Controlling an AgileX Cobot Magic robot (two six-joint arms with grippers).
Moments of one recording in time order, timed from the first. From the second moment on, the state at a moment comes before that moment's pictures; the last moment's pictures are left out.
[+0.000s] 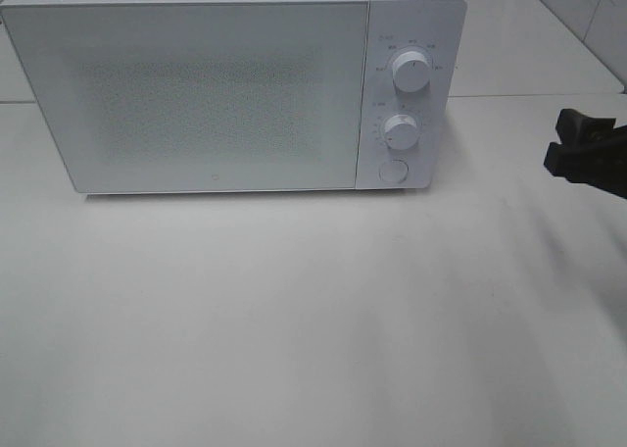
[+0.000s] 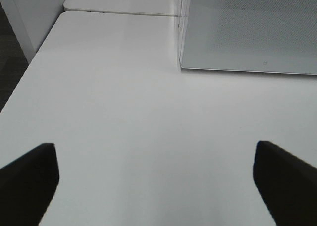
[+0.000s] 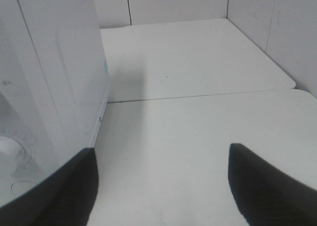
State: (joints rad) left arm 0.02 0.00 -0.52 -0.01 1.07 -0.02; right arm 0.18 1.49 -0.26 0.20 -1.03 -0.09
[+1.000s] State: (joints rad) left arm 0.02 0.00 -0.52 -0.01 1.07 -0.02; right arm 0.76 1.66 -0.32 0.75 -1.18 -0.19
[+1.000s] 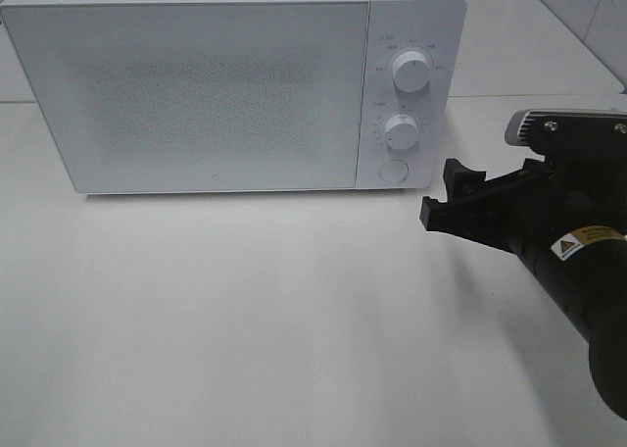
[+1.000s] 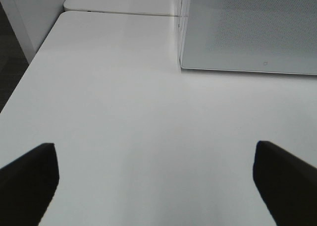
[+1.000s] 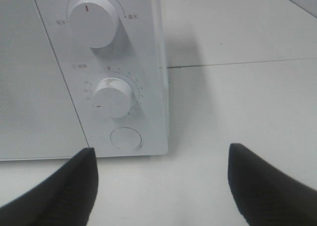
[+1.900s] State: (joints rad) left arm 0.02 0.00 -0.52 -0.01 1.07 -0.02; right arm 0.79 1.66 -0.33 0.76 -1.11 0.46
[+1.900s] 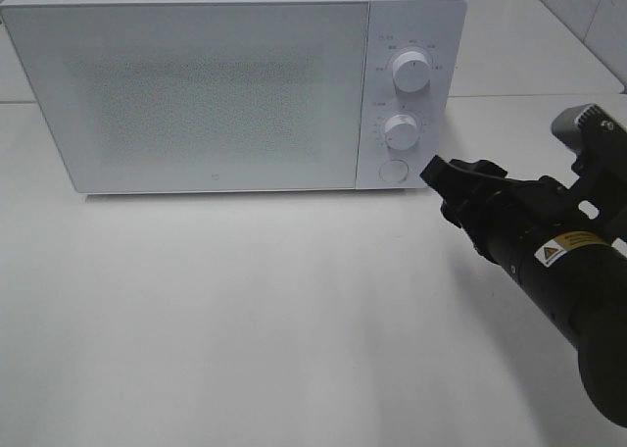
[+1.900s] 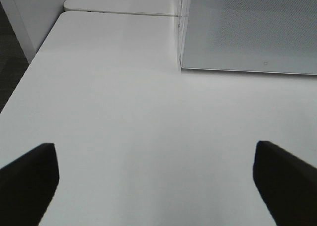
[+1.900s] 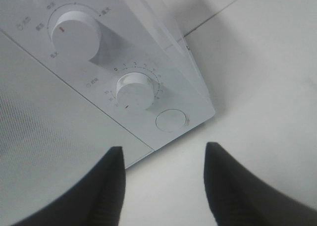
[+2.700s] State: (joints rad) left arm 0.02 0.00 -0.52 -0.01 1.07 -0.02; right arm 0.79 1.66 -0.33 0.70 -1.10 1.24
